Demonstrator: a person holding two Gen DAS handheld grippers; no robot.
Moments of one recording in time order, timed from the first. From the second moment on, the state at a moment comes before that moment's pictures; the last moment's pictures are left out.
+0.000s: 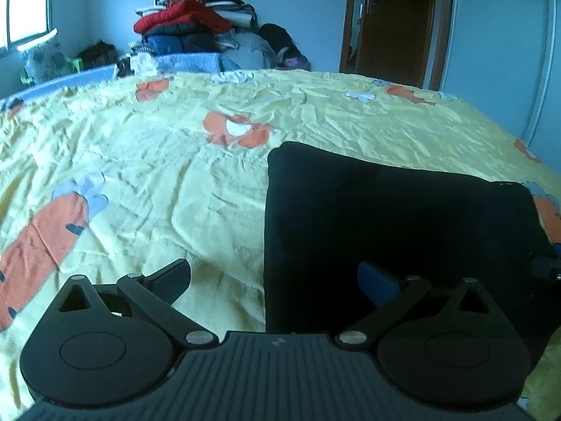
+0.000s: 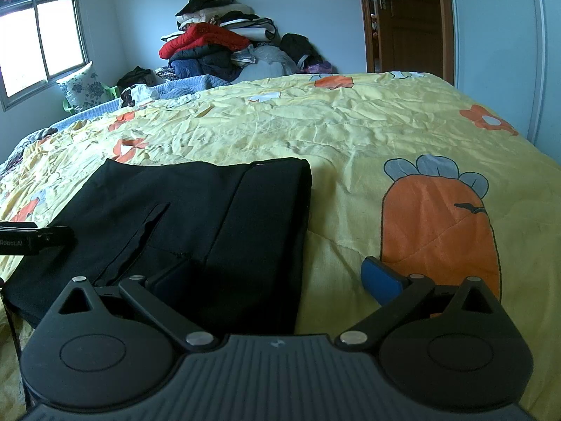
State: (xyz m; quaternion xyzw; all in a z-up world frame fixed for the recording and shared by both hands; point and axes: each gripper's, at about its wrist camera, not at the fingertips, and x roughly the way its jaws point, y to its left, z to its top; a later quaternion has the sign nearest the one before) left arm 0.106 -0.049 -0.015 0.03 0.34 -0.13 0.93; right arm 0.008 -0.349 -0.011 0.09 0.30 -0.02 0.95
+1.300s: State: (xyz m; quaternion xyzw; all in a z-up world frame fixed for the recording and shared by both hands) left arm 0.156 0.010 0.004 -0.16 0.34 -0.38 0.85; right arm 0.096 -0.351 0.031 0.28 0.31 0.28 0.86
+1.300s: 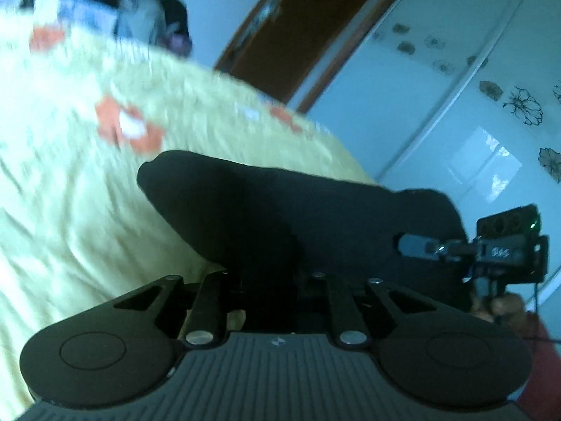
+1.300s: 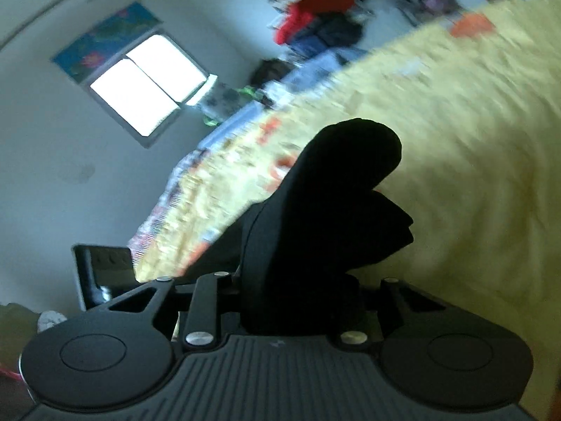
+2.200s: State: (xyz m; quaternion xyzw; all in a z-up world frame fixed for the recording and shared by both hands) left arm 0.174 0.061 0.031 -0.01 0.31 -0.17 0.94; right arm 0.146 -0.246 0.049 0.03 0.23 0.12 0.97
